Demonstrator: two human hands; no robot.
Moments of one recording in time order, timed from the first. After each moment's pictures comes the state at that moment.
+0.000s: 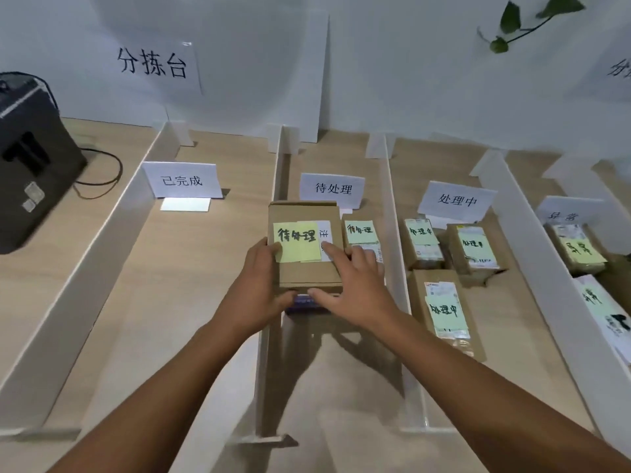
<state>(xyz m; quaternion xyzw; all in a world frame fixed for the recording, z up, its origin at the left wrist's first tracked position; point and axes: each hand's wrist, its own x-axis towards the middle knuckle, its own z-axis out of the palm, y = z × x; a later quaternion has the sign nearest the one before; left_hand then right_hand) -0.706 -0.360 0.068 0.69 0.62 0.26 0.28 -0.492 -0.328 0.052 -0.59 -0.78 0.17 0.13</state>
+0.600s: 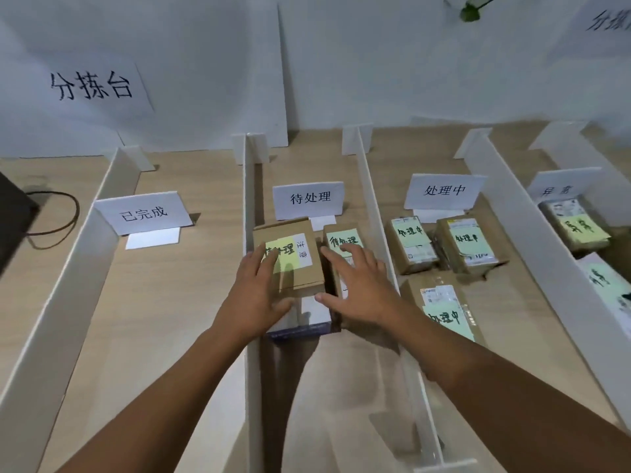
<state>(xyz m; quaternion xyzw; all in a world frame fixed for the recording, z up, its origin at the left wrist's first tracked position) -0.688 -0.262 0.025 0.74 0.62 0.14 0.23 -0.448 -0.243 -0.005 -0.61 -0.77 0.19 0.08</state>
